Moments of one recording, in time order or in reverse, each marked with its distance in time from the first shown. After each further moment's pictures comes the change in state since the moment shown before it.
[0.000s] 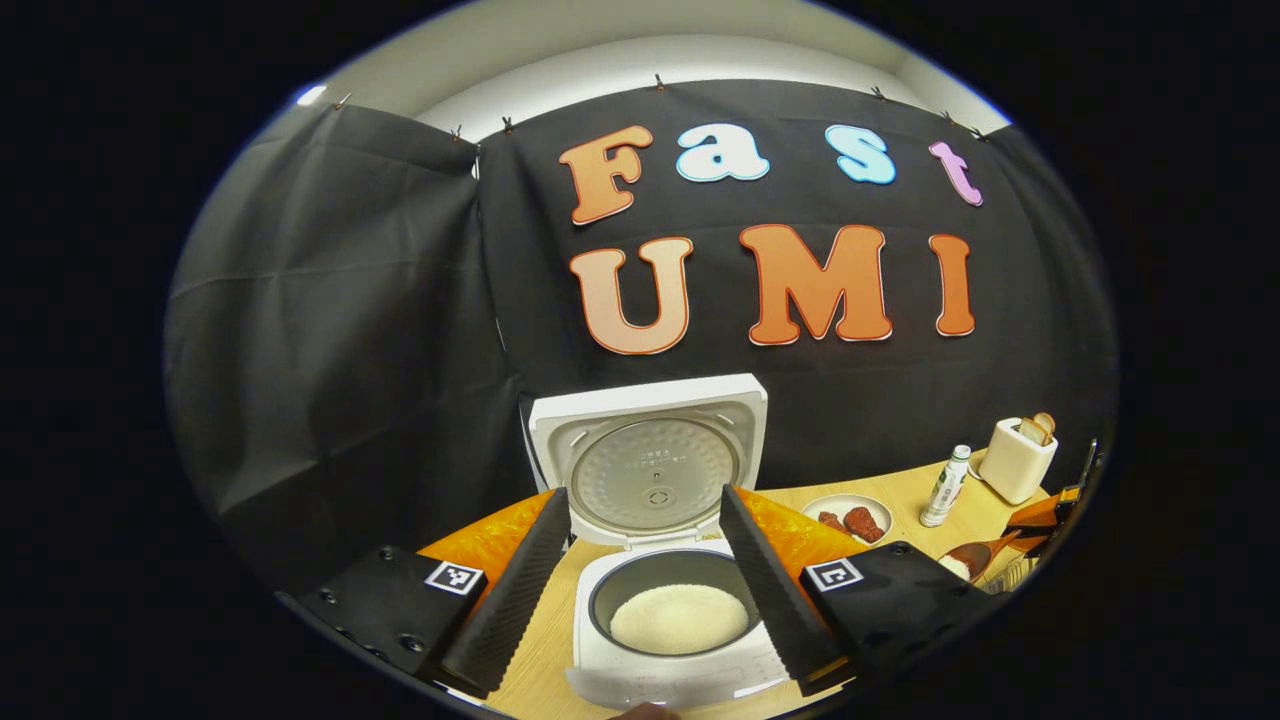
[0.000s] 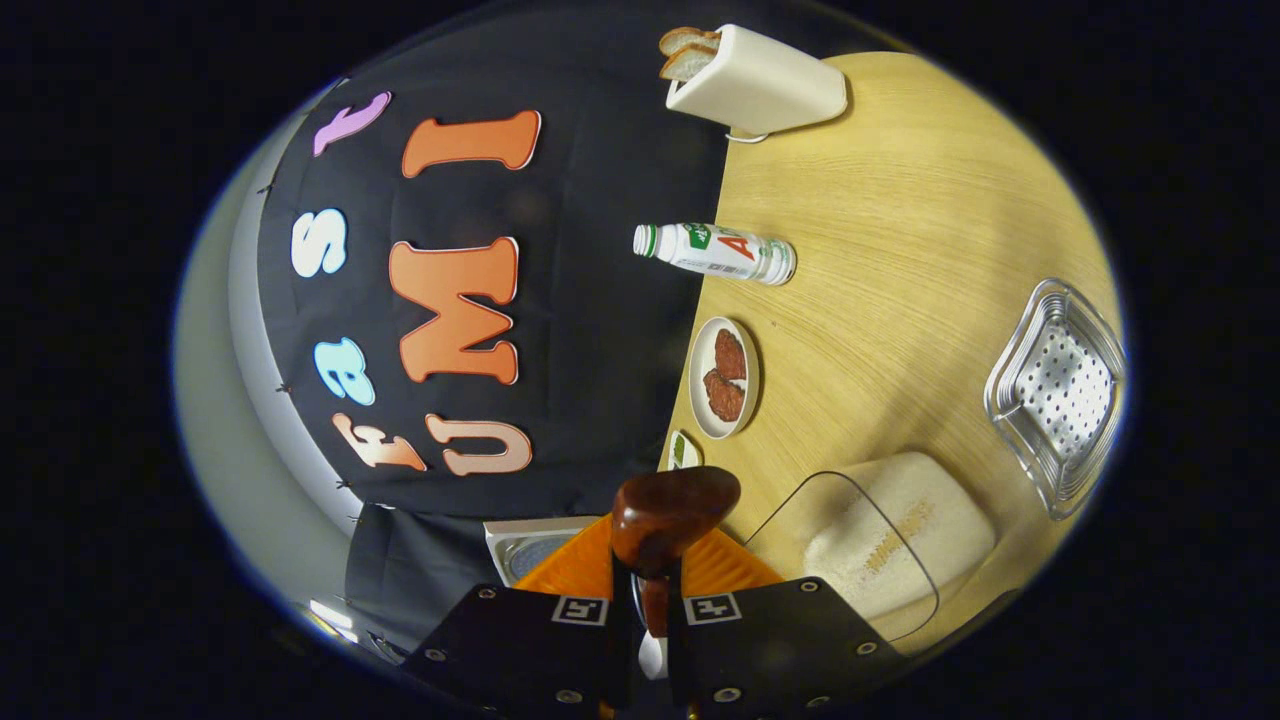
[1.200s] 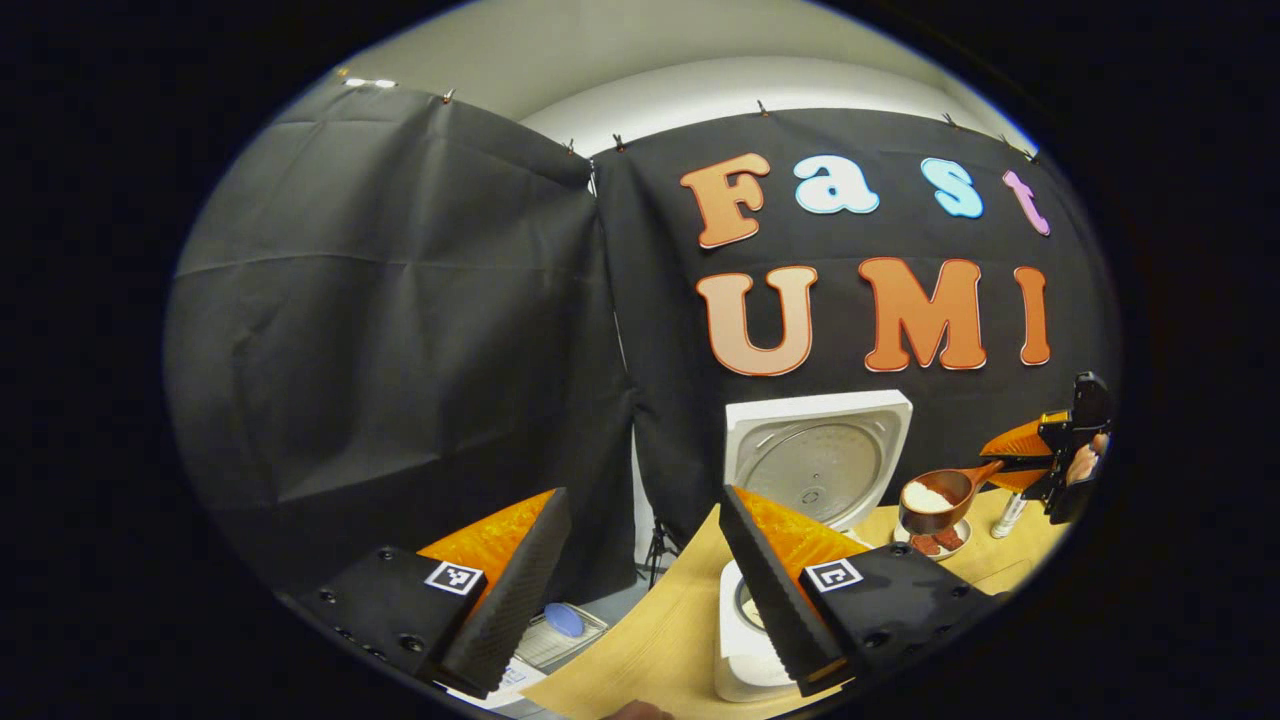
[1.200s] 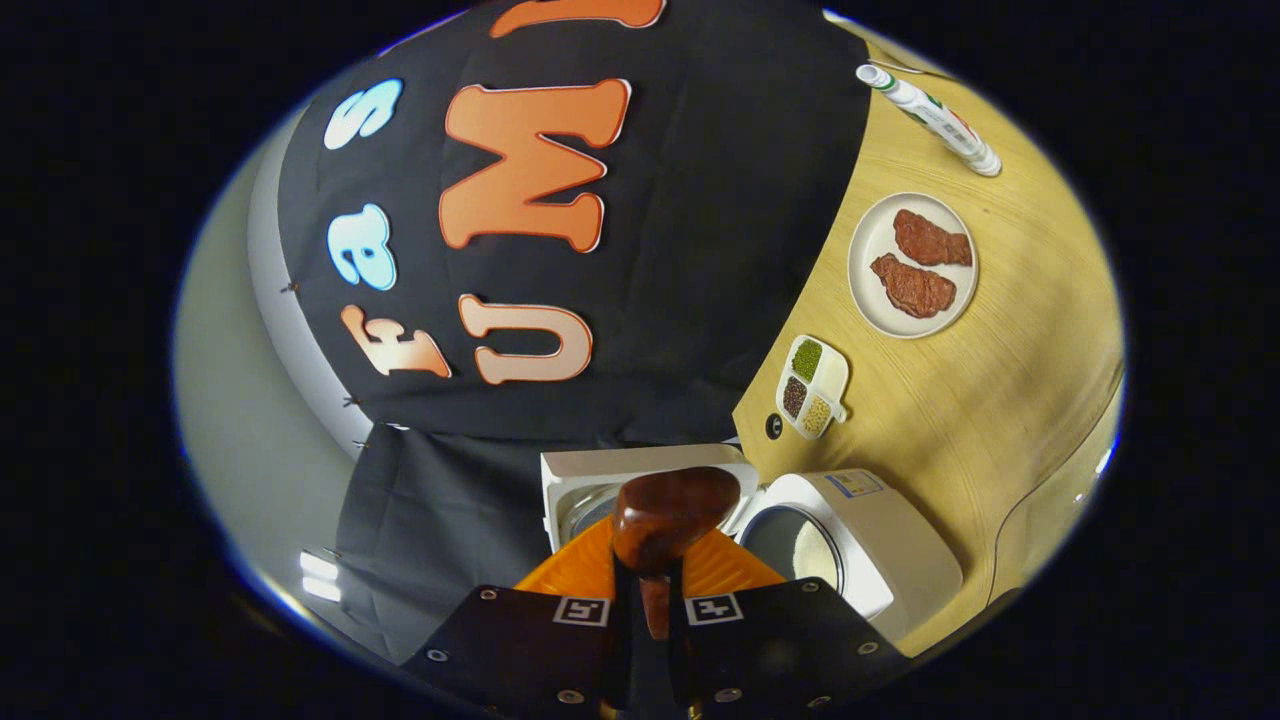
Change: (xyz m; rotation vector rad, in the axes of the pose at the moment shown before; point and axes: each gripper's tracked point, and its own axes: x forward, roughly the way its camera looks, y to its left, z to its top) left arm -0.053 0.158 -0.014 -0.059 -0.064 0.254; right arm 0.148 0.150 -0.142 -0.187 0.214 0.075
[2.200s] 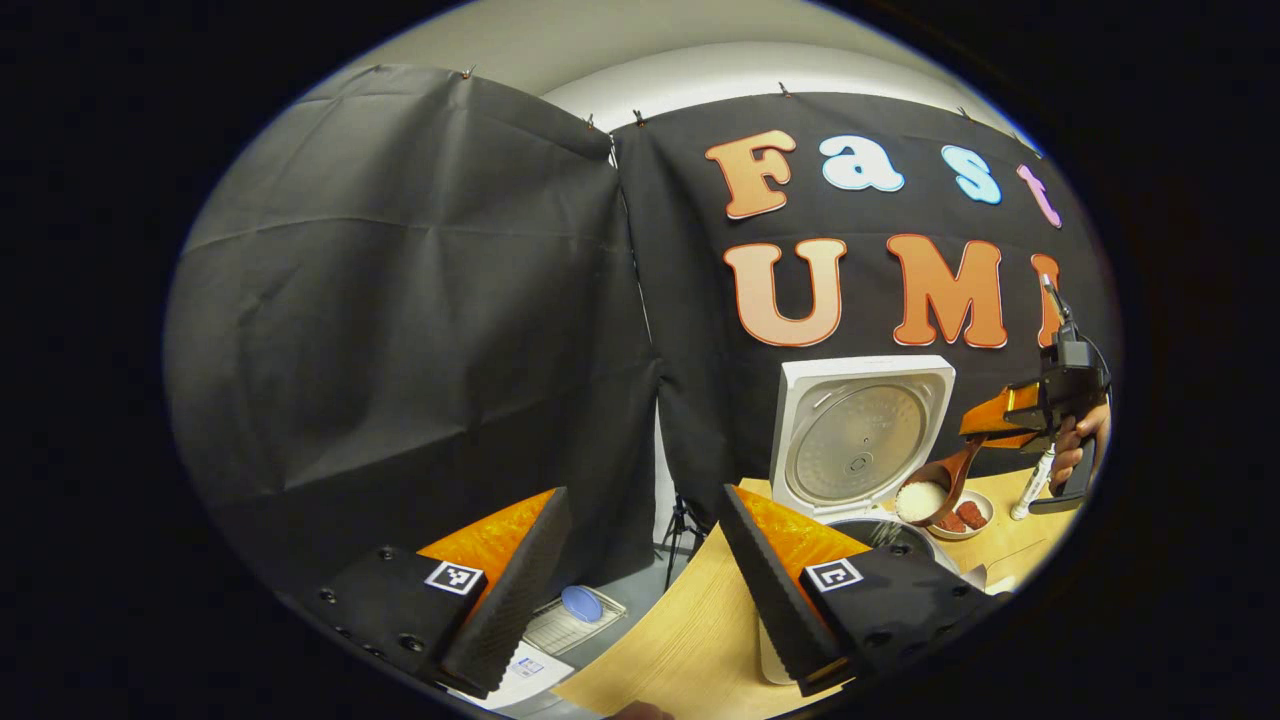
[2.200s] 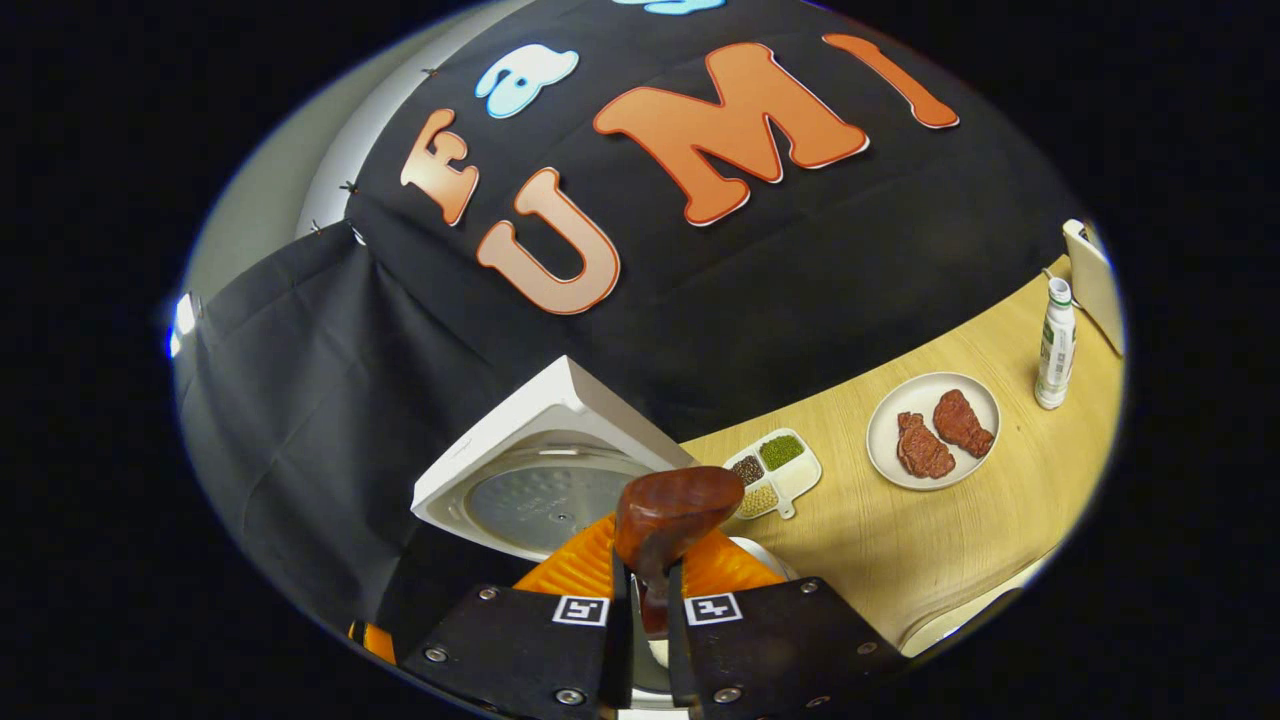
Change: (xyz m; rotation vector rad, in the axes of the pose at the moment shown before) left arm 0.012 0.039 -0.030 0.001 0.063 0.019; right arm 0.055 0.025 -0.027 -0.672 -0.080 -0.199
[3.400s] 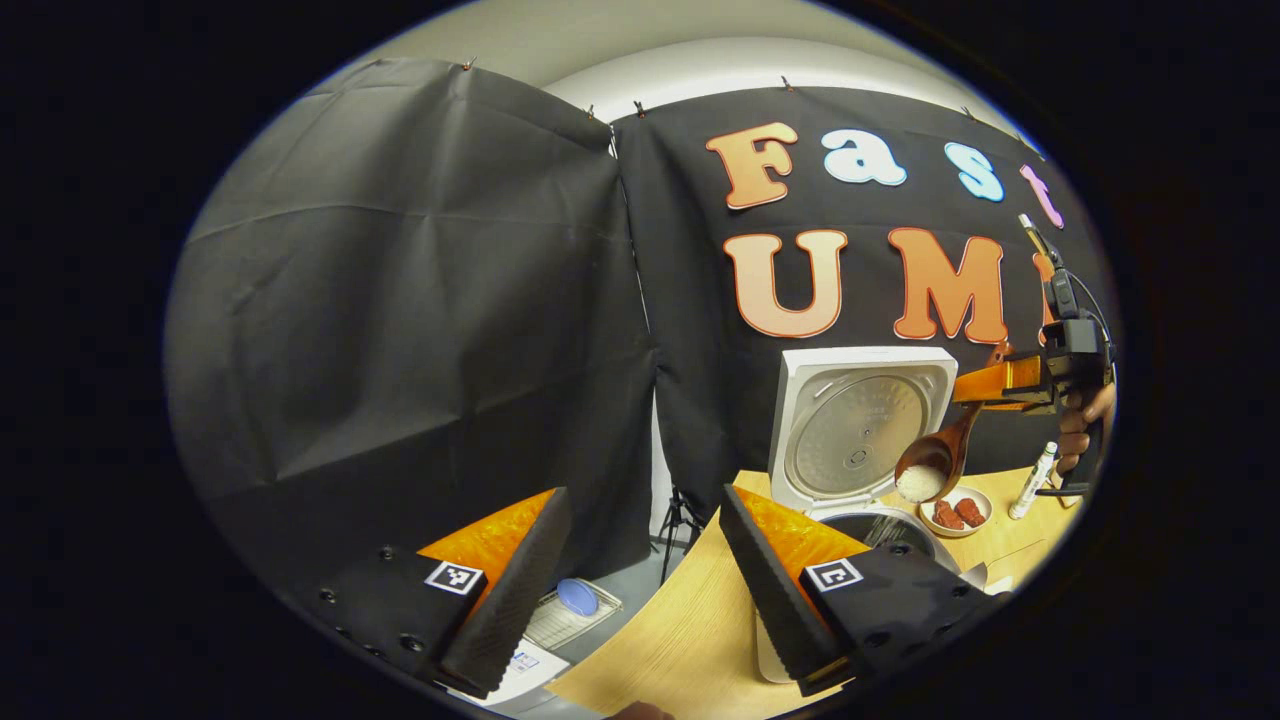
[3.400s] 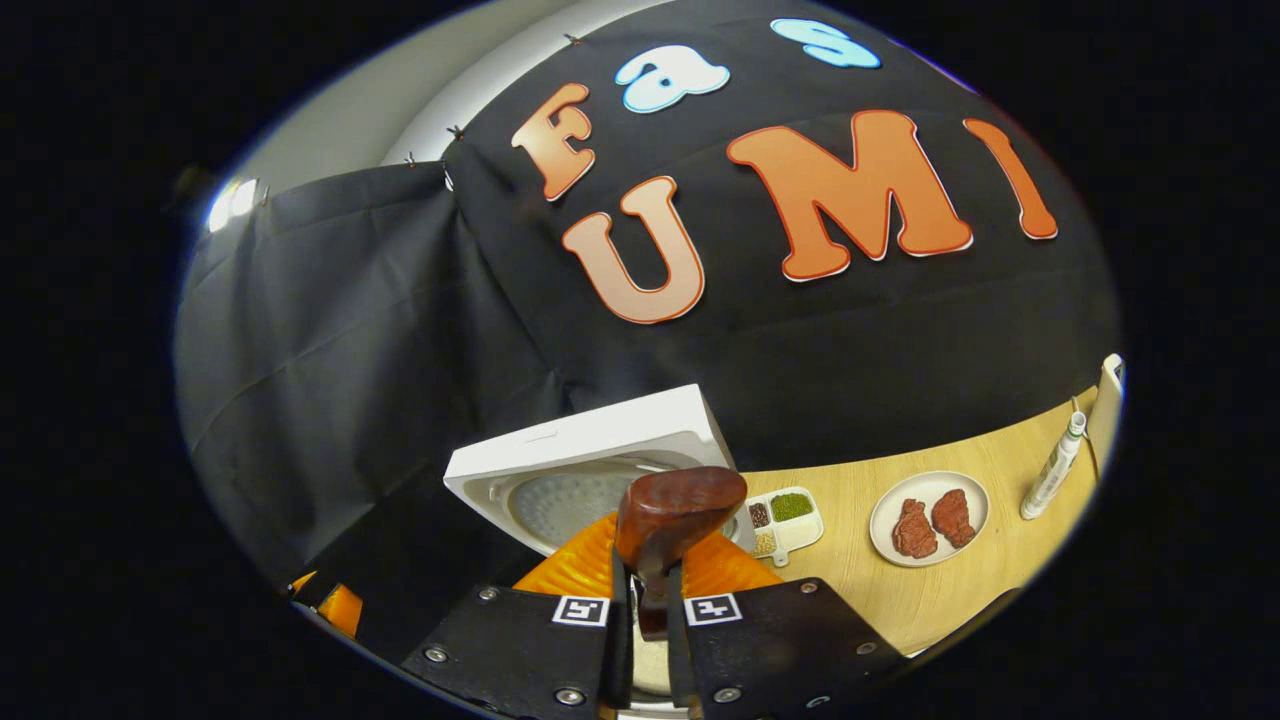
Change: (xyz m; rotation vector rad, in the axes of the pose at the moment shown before) left arm 0.000 0.001 -0.006 -0.007 0.042 -0.005; right arm -0.008 0.055 0.012 -0.308 -0.072 0.064
